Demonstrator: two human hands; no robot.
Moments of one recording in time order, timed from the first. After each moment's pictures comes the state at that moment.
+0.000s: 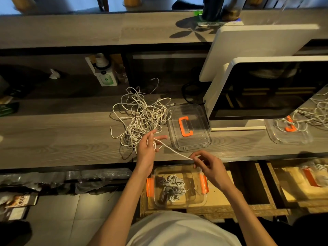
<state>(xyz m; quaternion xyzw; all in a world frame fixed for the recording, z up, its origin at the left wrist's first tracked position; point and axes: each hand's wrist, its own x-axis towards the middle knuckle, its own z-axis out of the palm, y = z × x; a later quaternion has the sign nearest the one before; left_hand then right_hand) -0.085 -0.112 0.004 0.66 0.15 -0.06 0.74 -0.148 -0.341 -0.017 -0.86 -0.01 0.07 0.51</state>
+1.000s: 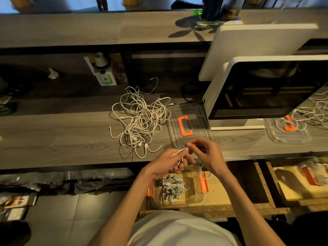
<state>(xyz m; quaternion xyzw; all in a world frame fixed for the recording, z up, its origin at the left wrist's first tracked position) -0.104 -0.137 0.018 0.58 -0.06 -0.43 0.69 -0.115 -0.327 0.008 -0.84 -0.02 0.03 0.55</state>
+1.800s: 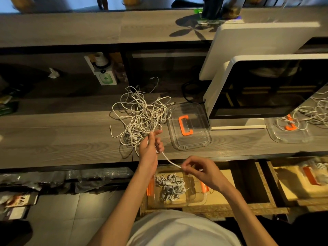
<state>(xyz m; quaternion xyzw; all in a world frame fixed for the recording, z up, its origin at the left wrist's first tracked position) -0.087 -0.124 0.008 0.51 0.20 -0.07 0.83 -0.153 -0.325 -0.001 -0.82 -0.08 0.16 0.54</state>
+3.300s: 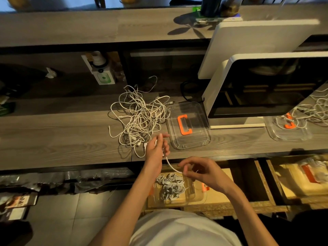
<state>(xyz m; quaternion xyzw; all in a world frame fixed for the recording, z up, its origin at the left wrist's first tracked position) -0.088 -0.140 0.000 0.55 0.19 -0.12 0.80 -0.156 -0.331 0.008 -0.77 -0.08 0.20 0.60</state>
